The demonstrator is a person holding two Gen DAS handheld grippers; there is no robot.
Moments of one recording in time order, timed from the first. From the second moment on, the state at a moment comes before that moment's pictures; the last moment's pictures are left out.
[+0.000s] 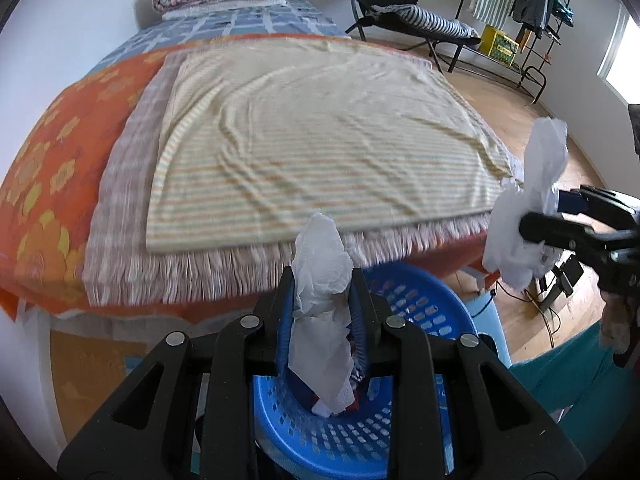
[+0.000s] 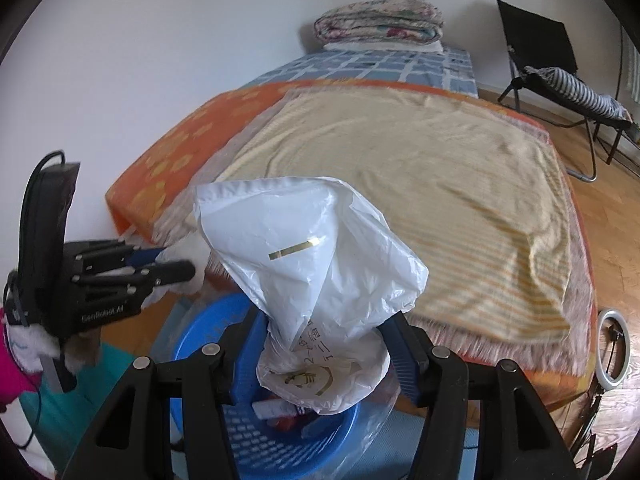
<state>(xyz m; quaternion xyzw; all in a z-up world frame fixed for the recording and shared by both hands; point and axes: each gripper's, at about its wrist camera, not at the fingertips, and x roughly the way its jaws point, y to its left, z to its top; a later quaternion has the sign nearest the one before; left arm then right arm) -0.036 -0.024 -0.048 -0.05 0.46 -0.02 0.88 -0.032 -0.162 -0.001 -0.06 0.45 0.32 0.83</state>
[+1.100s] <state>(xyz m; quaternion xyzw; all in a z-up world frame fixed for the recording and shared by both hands) -0.063 -0.036 -0.112 -0.06 0.53 -0.03 0.85 -0.084 -0.138 -0.083 -0.11 0.52 0.36 0.77</state>
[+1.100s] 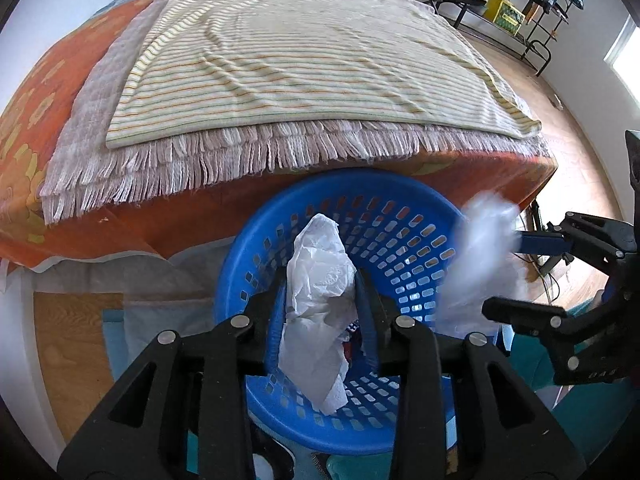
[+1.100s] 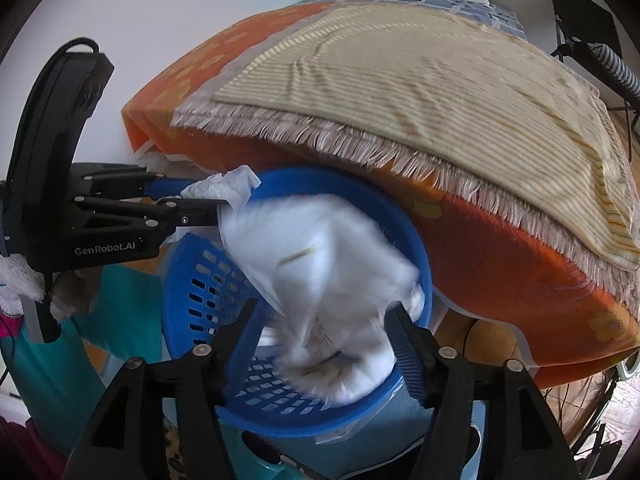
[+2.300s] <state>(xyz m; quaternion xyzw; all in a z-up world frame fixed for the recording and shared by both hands) -0.051 -0.023 -0.084 -0.07 0.50 0.00 0.86 -0.074 -0.141 -0.072 -0.14 0.50 0.28 0.81</state>
